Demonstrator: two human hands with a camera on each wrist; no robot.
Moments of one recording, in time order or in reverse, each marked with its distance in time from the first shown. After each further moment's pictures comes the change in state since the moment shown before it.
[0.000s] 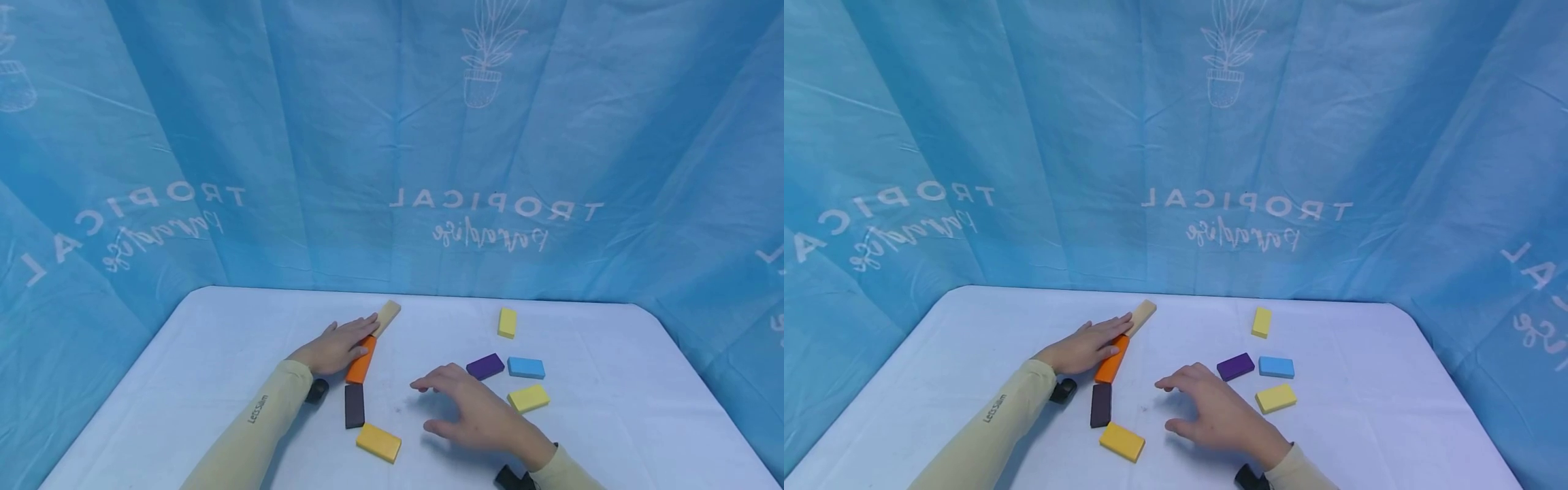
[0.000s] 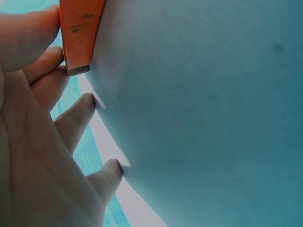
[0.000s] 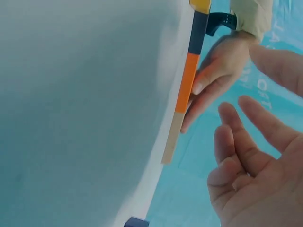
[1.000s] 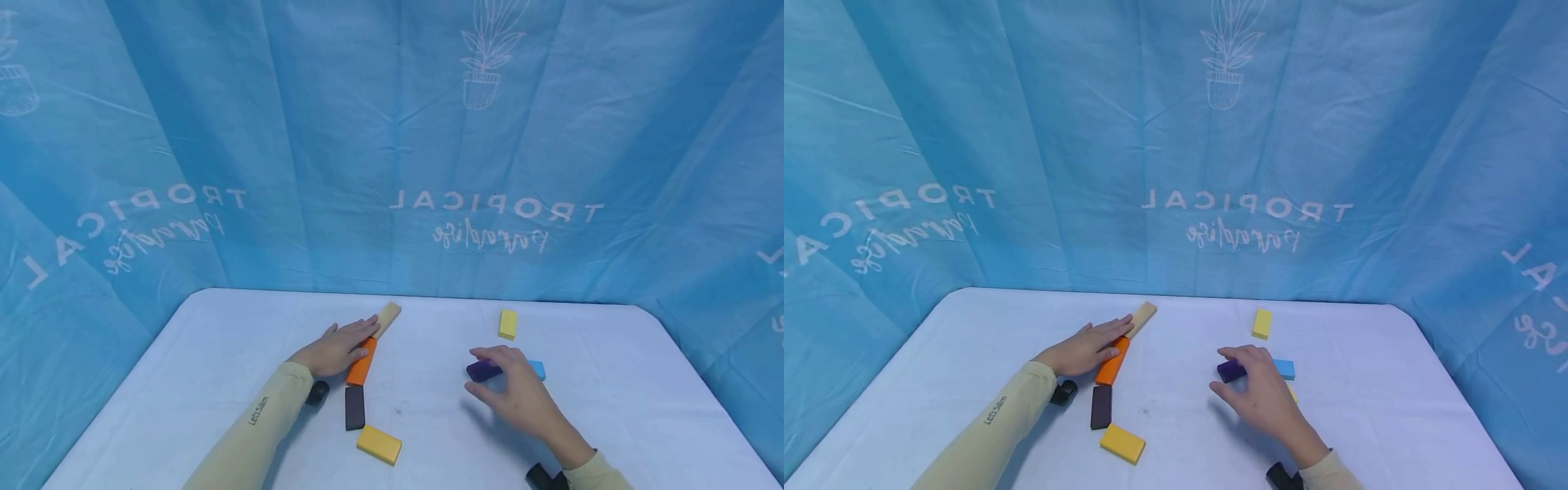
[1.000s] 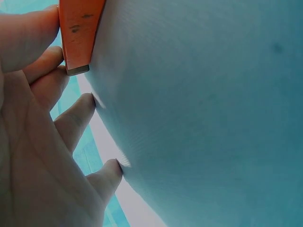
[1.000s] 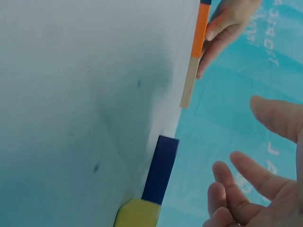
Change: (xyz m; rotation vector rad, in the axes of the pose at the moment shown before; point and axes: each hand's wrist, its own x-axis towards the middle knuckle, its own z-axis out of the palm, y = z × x) left_hand -0.001 -0.004 0.001 -0.009 0.004 0.024; right_hand -0.025 0.037 -0.022 -0.015 0.443 0.261
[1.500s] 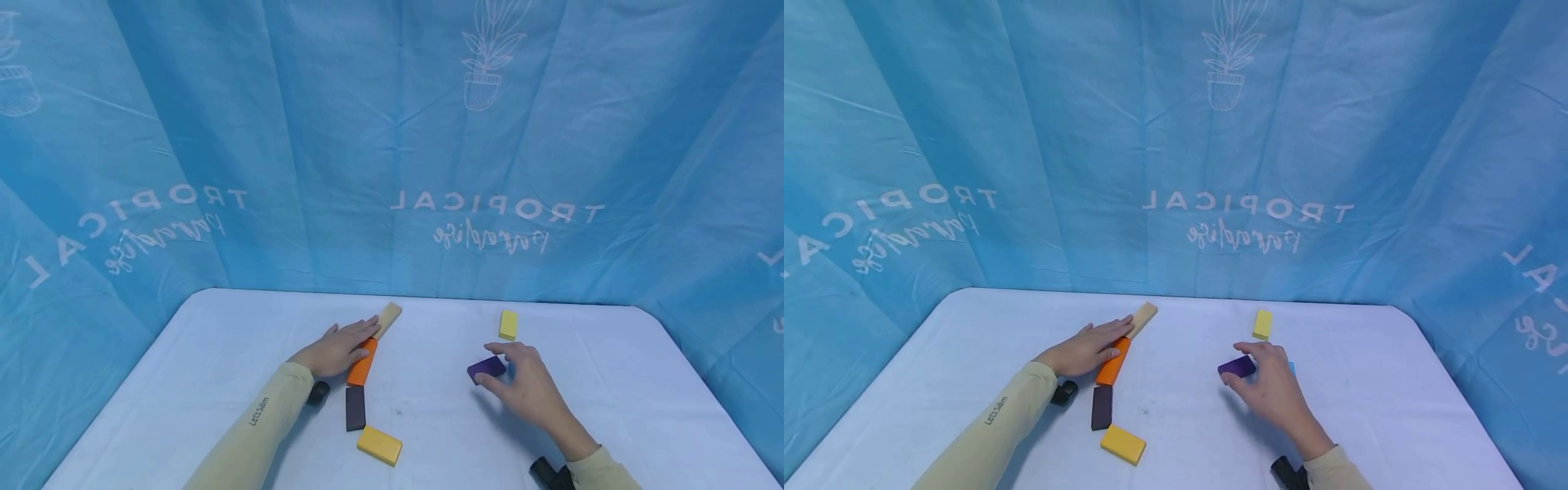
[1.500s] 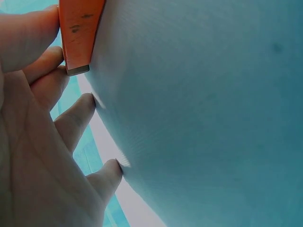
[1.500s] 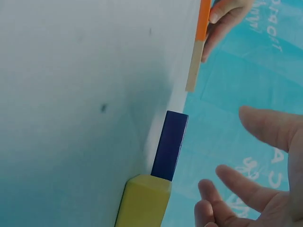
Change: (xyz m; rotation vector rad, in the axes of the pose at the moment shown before) left_hand 0.000 0.000 -0.001 -0.004 -0.003 0.010; right_hand 0.007 0.011 -0.008 -0.043 0.034 0.058
